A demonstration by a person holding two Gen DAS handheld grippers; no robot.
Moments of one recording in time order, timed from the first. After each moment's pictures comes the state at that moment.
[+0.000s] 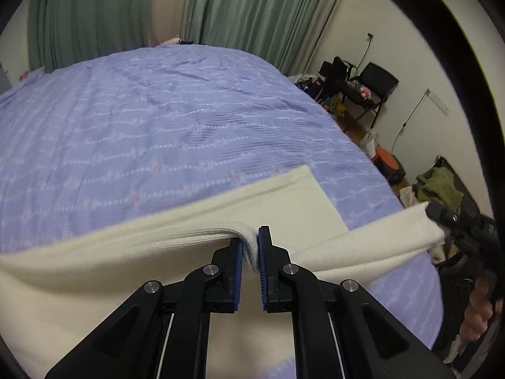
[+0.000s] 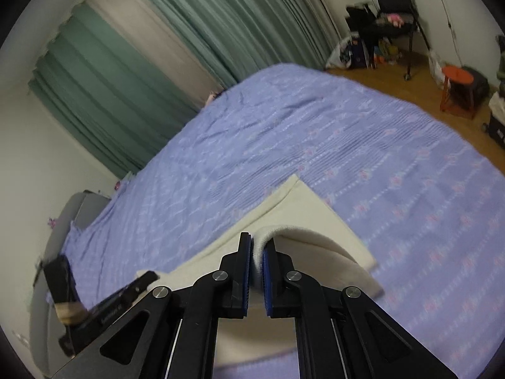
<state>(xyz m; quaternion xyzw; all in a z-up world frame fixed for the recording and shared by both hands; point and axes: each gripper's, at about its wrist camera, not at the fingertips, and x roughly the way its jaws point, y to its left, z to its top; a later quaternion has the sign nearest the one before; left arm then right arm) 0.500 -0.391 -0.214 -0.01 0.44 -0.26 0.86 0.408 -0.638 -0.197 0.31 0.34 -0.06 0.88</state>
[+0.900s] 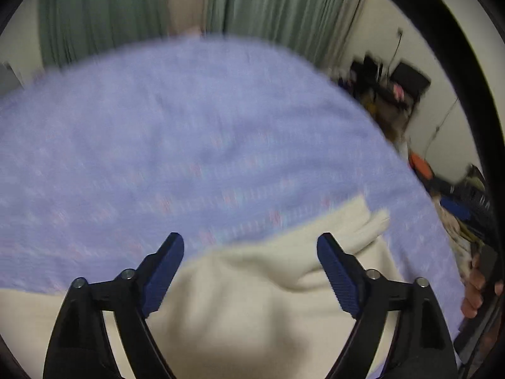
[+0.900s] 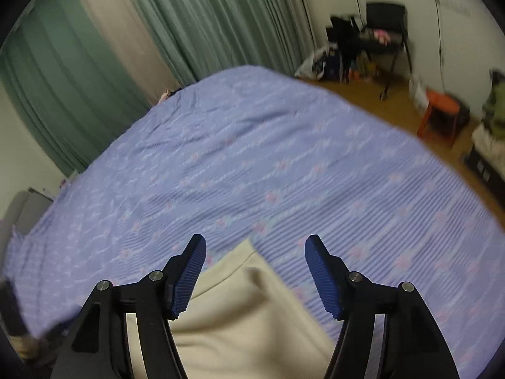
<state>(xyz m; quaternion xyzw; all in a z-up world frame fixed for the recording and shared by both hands) 0.569 -0.437 -0.241 0.00 0.42 -0.20 0.88 0.536 -0.692 -0.228 0.22 0.36 -0.17 0.89</state>
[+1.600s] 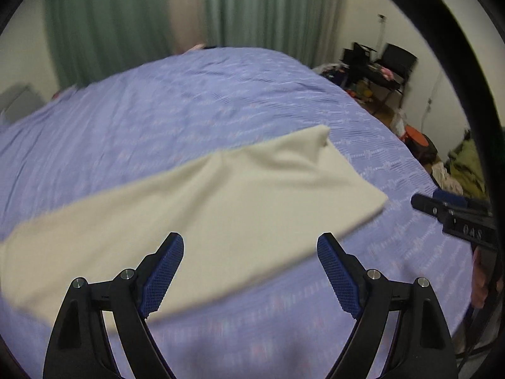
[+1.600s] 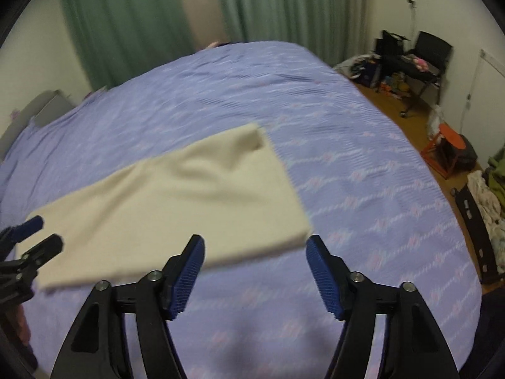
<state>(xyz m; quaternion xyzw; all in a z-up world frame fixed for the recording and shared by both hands) 0.347 -0.380 -0.198 0.05 0.43 -0.17 0.88 0.346 -0.602 -0.204 0.09 0.45 -0.07 0.89</state>
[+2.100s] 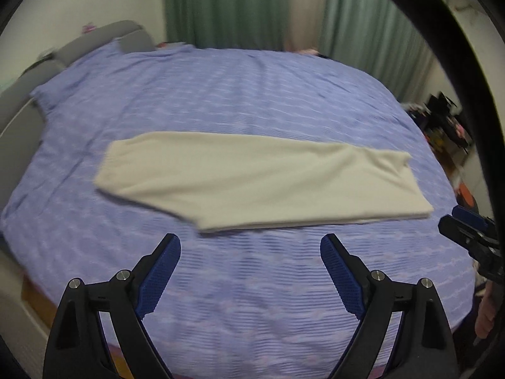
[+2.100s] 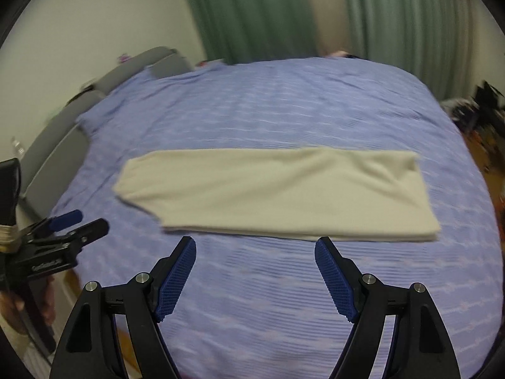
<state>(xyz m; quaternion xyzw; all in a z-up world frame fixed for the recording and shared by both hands) 0.201 -0.142 -0.135 -0.05 0.44 0.03 0.90 0.265 -0.368 -0.111 0.03 0.43 0.17 0.89</state>
